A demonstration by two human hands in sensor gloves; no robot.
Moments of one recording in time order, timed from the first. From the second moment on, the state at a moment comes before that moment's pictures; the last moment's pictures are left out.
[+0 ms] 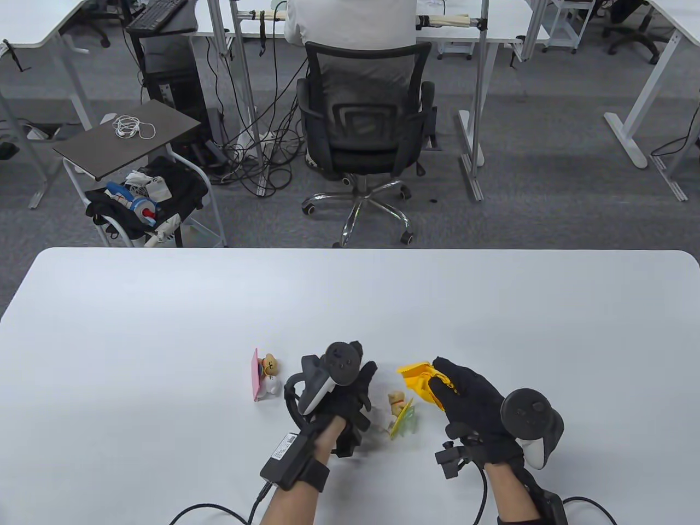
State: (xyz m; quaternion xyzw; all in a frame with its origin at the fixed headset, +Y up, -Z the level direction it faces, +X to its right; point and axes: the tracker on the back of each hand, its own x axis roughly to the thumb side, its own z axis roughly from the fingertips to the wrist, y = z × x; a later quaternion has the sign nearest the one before) left_hand -0.076 -0.736 -0.406 -0.02 0.02 0.22 0.97; right_hand 0.213 -0.718 -0.350 0.08 -0.14 0.86 0.48
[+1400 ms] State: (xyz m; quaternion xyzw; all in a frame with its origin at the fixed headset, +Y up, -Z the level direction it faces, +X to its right) left_hand -0.098 -0.739 -0.363 -0.13 -0.05 0.55 0.82; right_hand 0.171 -0.724 -0.347 0.19 -0.10 0.88 0.42
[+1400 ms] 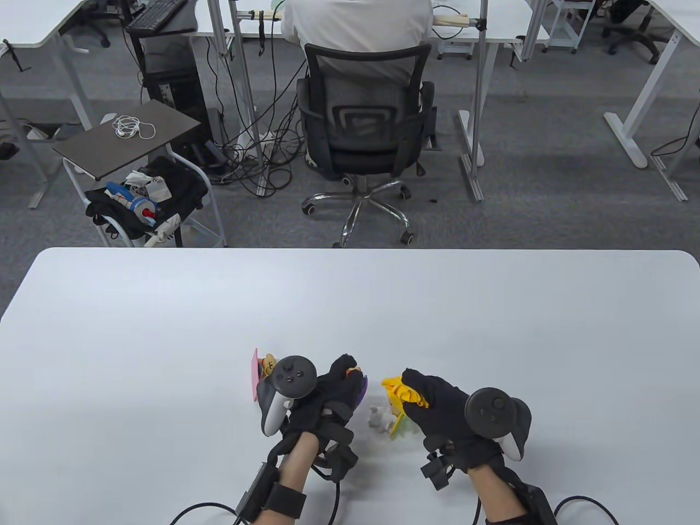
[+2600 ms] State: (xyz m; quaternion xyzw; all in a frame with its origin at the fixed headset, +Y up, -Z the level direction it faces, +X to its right) left_hand -0.072 -0.774 -0.349 -0.23 -0.13 0.81 0.52; right_hand 0.119 -0.700 -0.299 0.28 -0.24 0.87 0.32
